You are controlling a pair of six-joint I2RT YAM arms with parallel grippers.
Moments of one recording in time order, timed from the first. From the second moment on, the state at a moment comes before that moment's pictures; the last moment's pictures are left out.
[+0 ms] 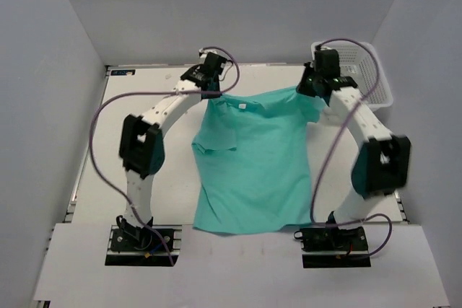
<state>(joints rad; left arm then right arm) -0.54 1.98 1.80 -0.63 -0.40 -0.42 0.20 1.61 1.42 -0.45 0.00 0.36</state>
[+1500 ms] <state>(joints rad) -0.43 2.03 1.42 -0.54 -0.36 -0.63 0.30 1.77 1.07 -0.38 -0.14 0.46</state>
